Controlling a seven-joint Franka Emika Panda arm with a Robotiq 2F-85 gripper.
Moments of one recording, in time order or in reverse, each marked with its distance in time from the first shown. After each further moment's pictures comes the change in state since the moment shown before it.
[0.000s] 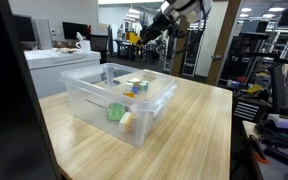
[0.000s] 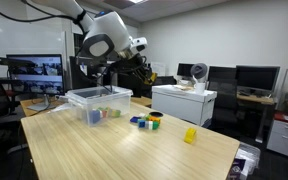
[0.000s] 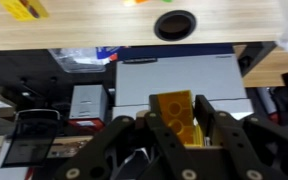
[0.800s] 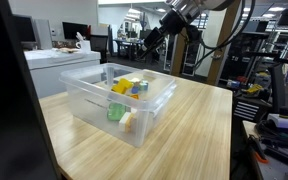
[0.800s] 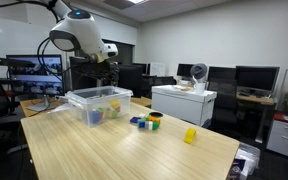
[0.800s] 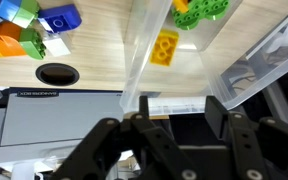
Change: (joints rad) arm -0.032 -0.291 0.169 -0.258 0.516 -0.338 -0.507
